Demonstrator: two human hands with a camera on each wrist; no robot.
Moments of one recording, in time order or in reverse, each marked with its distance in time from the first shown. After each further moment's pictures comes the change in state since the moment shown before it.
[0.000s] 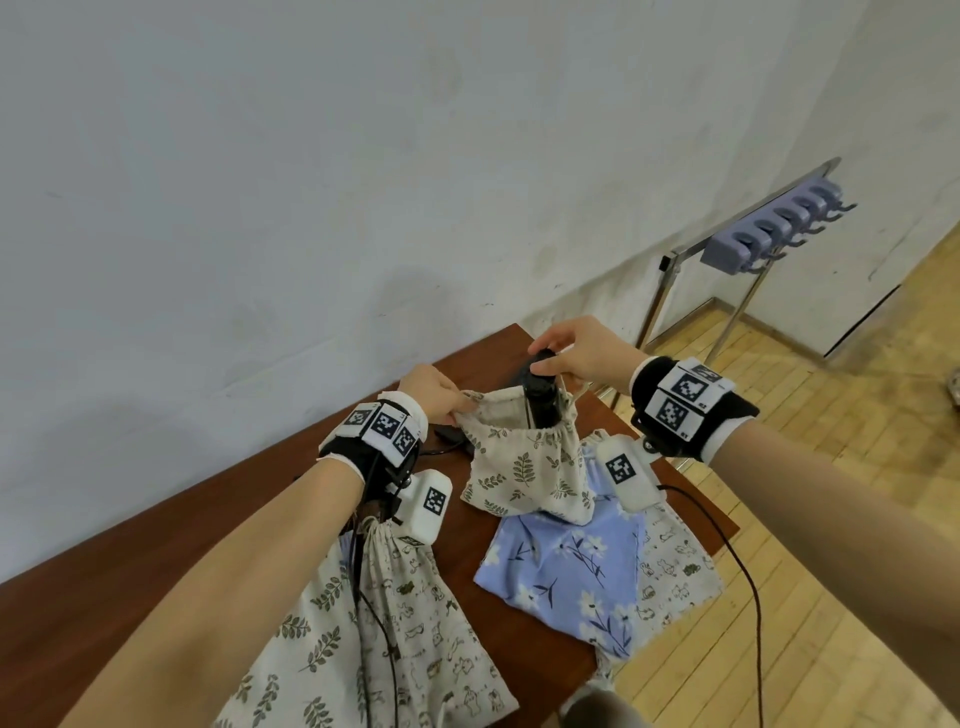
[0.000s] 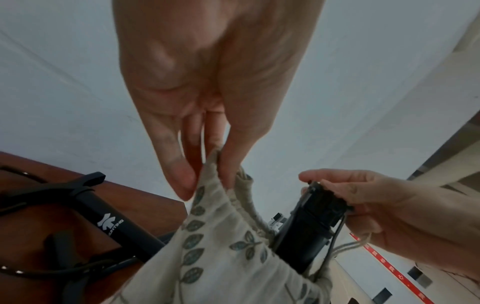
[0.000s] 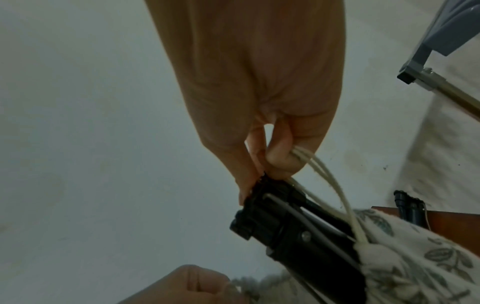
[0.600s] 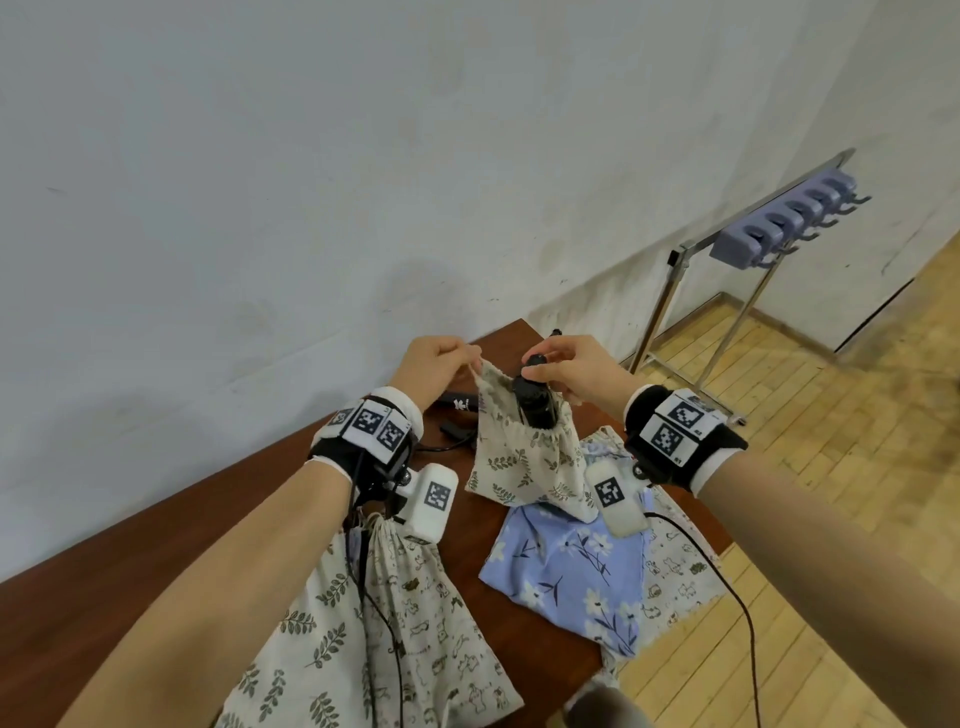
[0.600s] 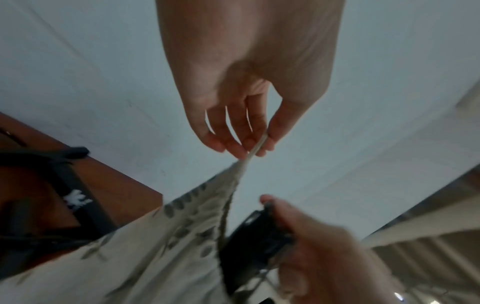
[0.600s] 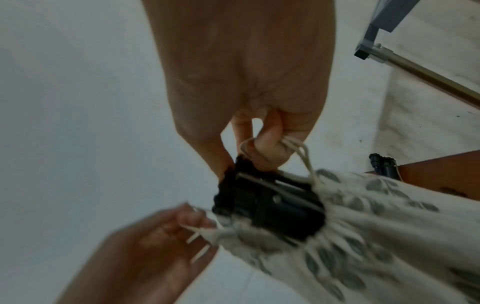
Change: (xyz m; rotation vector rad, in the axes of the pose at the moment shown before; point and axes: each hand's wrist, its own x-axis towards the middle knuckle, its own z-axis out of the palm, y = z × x) left_hand -0.018 0.017 -0.009 -0.428 0.116 0.271; right_hand -0.002 0.009 0.028 0.284 0.019 0.078
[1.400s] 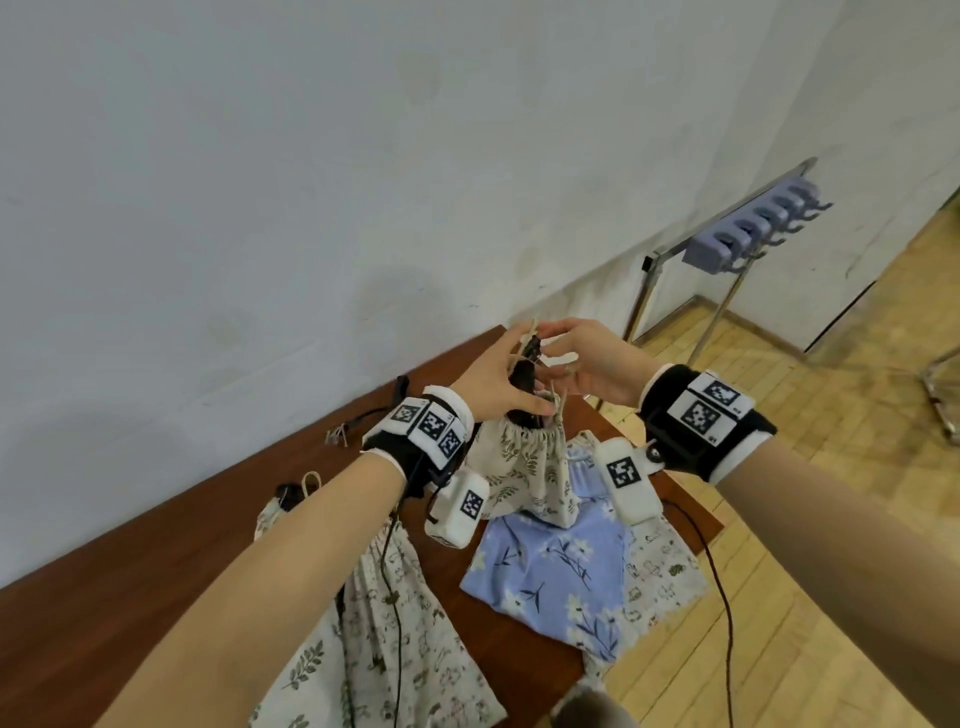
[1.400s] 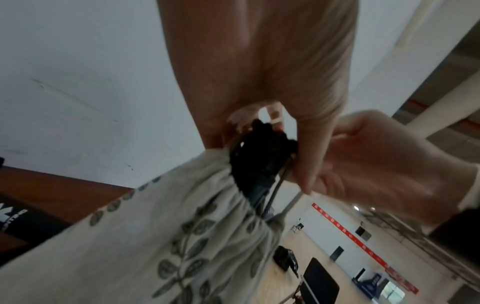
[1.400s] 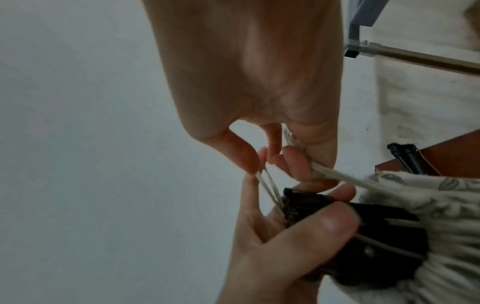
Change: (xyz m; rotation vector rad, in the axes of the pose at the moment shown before) left_hand 0.005 0.021 0.067 0.053 -0.427 0.142; right_hand -0.018 -0.028 -0.034 0.491 -0.065 0.188
